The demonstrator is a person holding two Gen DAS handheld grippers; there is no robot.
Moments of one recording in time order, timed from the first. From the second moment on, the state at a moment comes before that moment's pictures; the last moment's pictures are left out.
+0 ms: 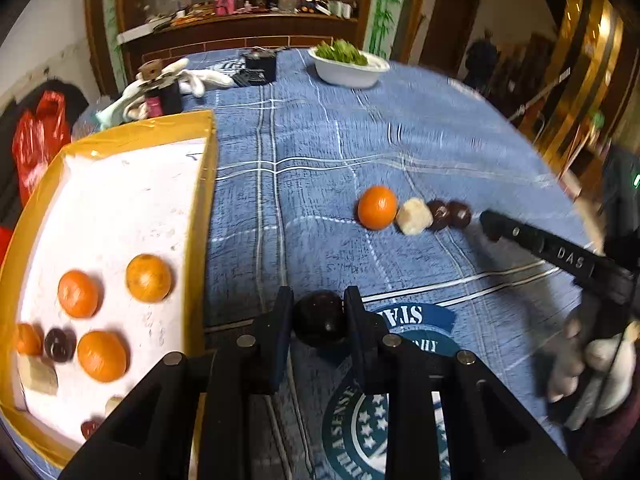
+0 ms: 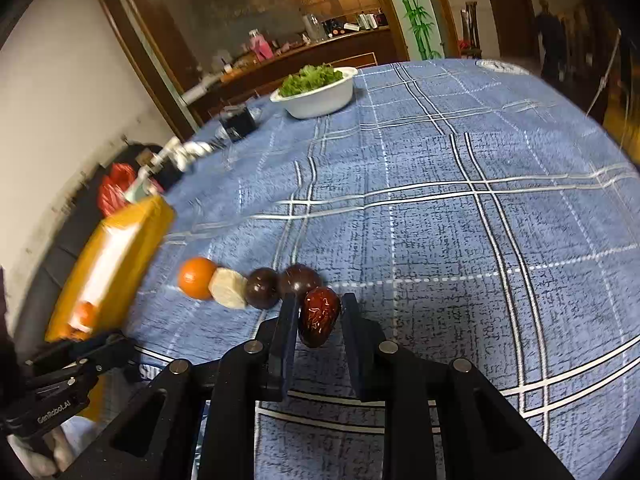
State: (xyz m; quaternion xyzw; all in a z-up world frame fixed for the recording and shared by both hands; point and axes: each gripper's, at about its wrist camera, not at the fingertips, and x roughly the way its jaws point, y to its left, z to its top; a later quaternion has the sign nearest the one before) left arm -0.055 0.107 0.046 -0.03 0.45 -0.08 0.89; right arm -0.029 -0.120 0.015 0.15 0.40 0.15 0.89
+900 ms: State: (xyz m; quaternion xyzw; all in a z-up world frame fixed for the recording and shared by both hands) left arm -0.107 0.292 0.065 -0.22 0.39 0.00 0.90; right arm -0.079 0.010 0.069 0.21 0.42 0.33 0.82
